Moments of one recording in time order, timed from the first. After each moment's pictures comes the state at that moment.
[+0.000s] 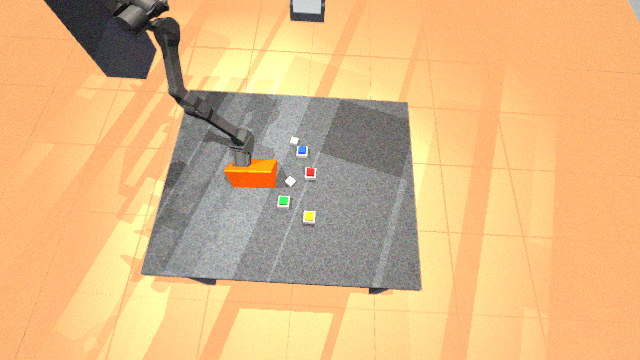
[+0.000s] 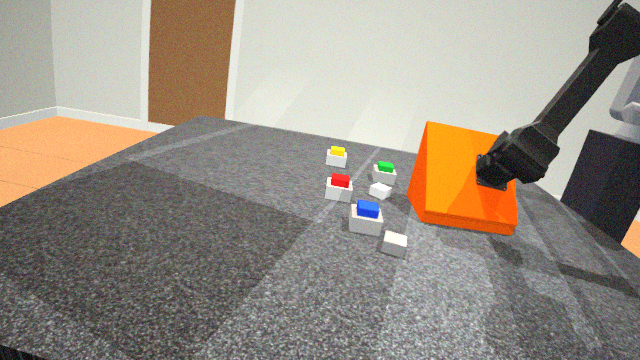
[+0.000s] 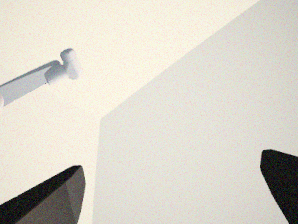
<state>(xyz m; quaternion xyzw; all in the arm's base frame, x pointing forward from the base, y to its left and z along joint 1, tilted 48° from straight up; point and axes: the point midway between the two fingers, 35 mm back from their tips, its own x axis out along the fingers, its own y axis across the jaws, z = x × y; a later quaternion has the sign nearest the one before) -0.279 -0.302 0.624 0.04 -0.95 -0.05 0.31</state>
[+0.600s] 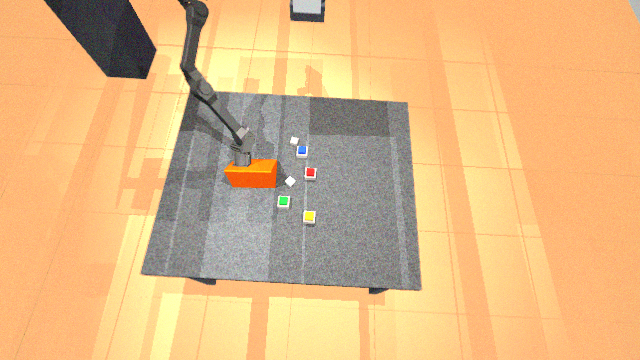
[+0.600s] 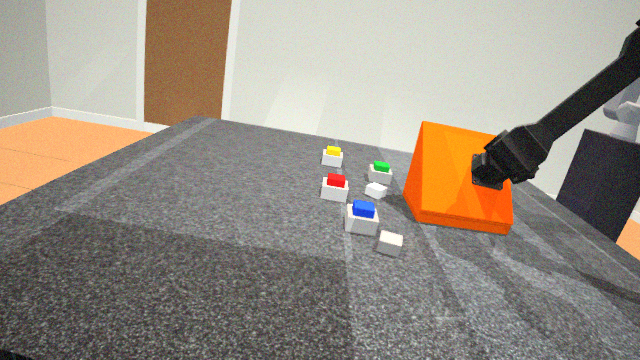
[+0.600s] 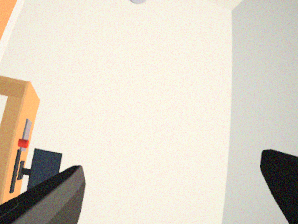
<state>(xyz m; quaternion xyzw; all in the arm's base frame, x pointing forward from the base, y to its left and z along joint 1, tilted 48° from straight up) -0.180 -0.051 0.738 -0.16 -0.86 0.13 0.47</state>
